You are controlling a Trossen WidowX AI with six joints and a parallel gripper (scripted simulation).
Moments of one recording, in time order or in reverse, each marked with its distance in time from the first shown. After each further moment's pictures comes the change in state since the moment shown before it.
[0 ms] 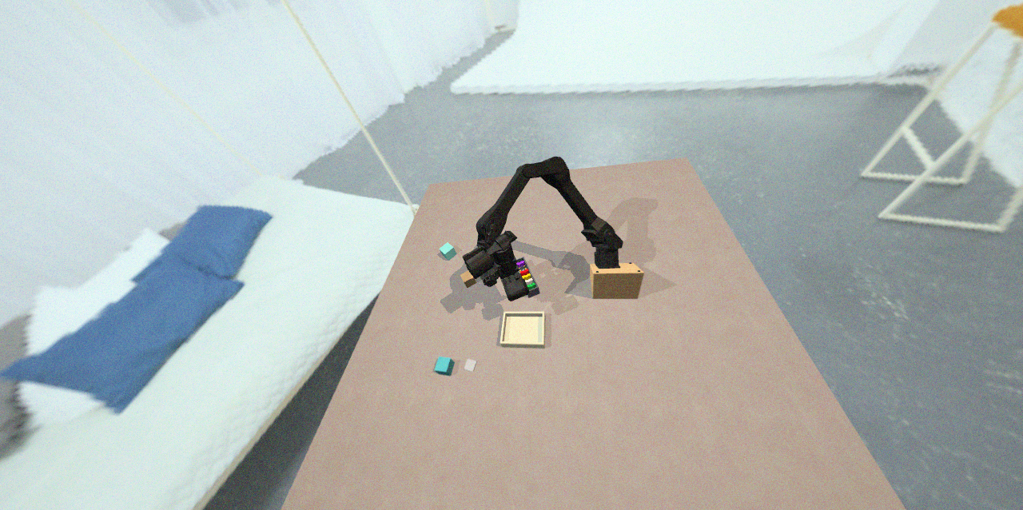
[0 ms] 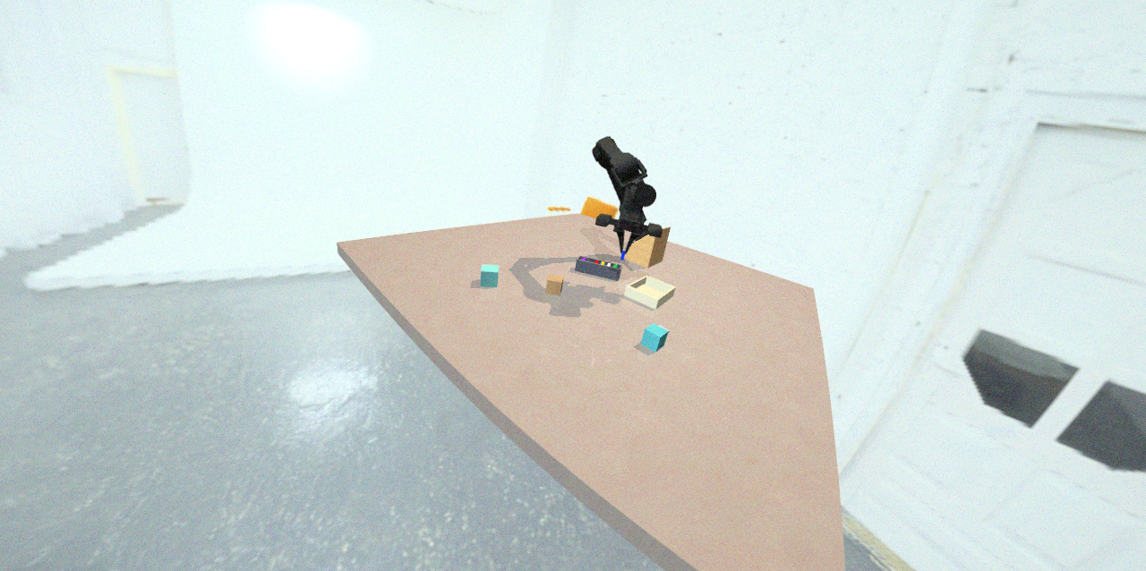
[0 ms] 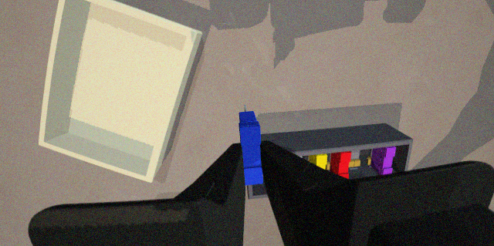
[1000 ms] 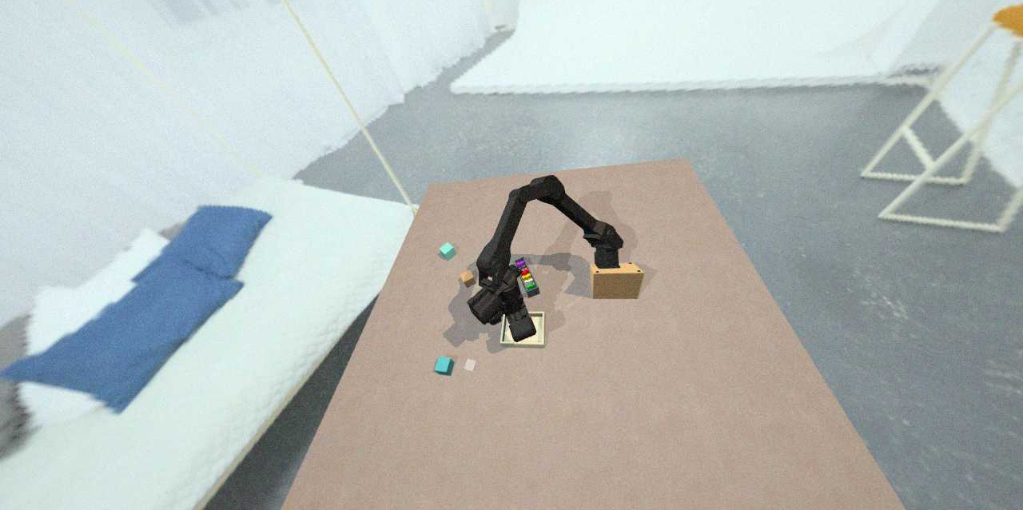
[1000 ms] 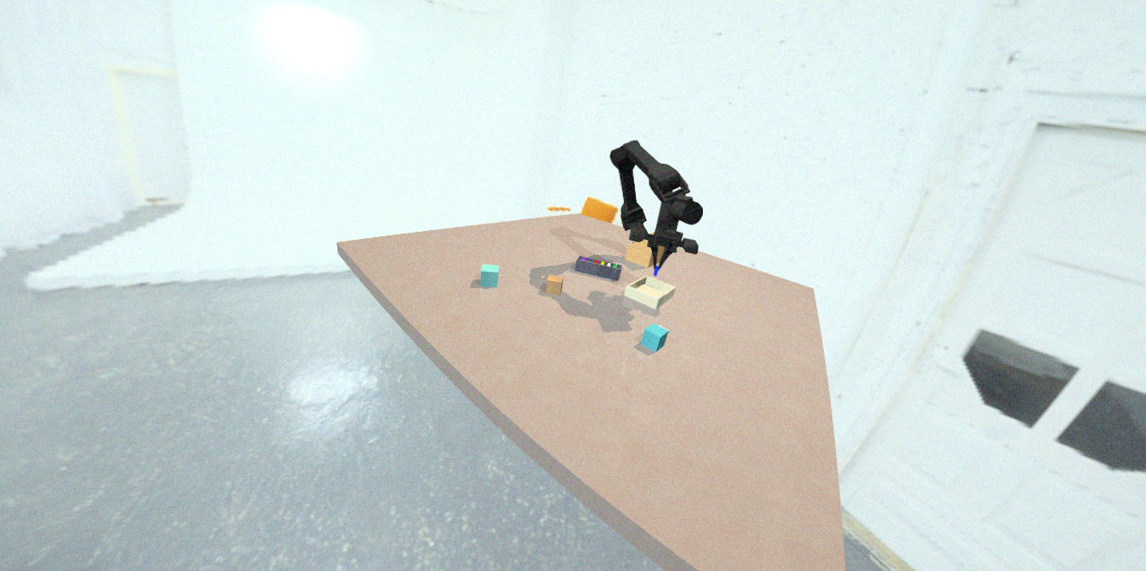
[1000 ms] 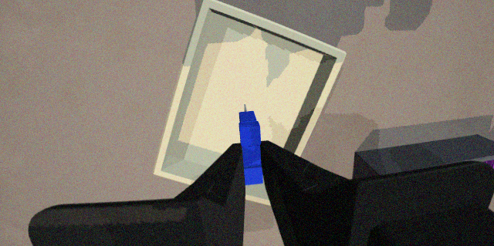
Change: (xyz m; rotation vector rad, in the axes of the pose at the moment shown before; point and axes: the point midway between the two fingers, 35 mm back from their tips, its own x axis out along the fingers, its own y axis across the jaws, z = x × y) arm 0.017 0.102 0.022 0.019 0.000 0.001
